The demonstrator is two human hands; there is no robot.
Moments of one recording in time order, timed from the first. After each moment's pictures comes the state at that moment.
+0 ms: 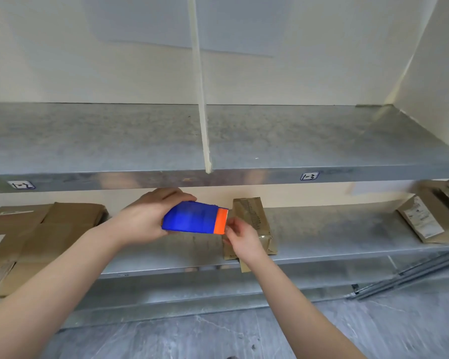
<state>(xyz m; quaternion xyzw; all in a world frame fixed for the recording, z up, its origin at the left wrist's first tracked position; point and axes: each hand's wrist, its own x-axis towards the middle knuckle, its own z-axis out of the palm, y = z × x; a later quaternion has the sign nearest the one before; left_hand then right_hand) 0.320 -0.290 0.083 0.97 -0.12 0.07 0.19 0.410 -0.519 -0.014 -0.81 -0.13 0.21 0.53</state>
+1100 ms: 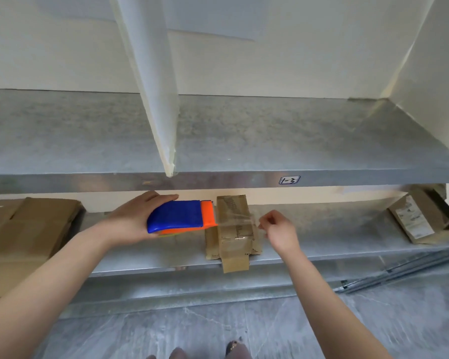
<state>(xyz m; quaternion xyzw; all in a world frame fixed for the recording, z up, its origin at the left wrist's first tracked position) 0.352 -0.294 0.041 0.98 0.00 -0.05 0.20 0.480 -0.617 -0.008 -0.89 -0.03 0.15 0.44</state>
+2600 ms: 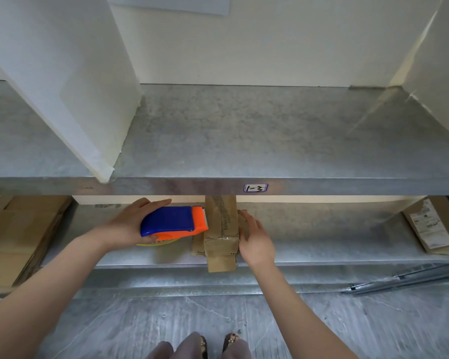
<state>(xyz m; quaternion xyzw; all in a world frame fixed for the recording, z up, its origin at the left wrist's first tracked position) 0.371 -0.326 0.005 0.96 0.07 -0.10 0.25 0.492 -0.616 -0.079 -0.93 -0.13 0.15 0.32</state>
